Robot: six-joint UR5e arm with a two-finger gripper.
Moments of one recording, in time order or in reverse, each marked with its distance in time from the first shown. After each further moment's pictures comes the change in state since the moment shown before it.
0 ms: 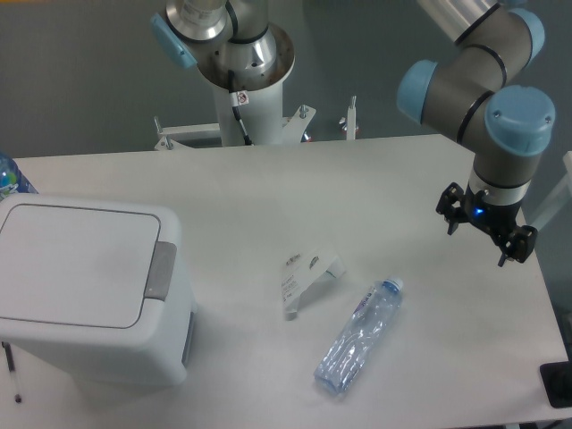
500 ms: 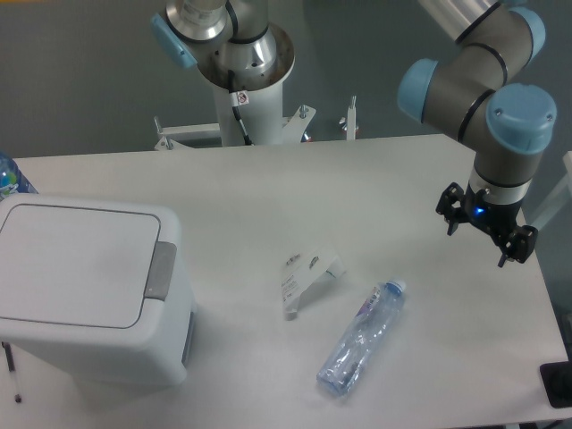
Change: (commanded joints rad) arm 0.002 0.014 -0.017 -0.002 -0.058 0.000
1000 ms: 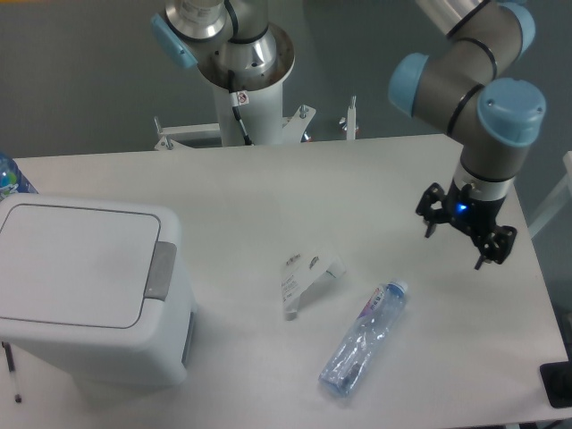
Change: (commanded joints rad) arm -0.041 0.052 -0.084 0.008 -0.127 -0.300
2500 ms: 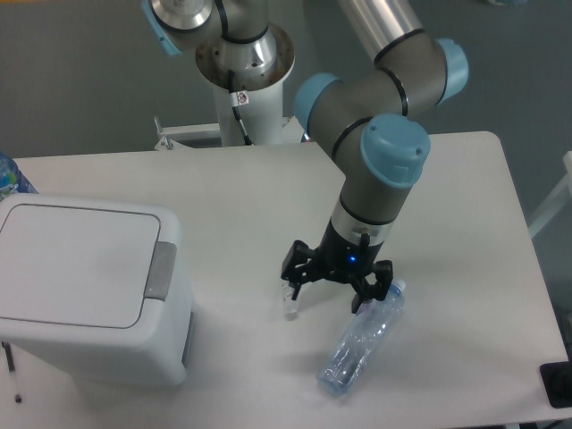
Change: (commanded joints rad) arm -0.249 -0.030 0.286 -0.366 -0.213 -0.682
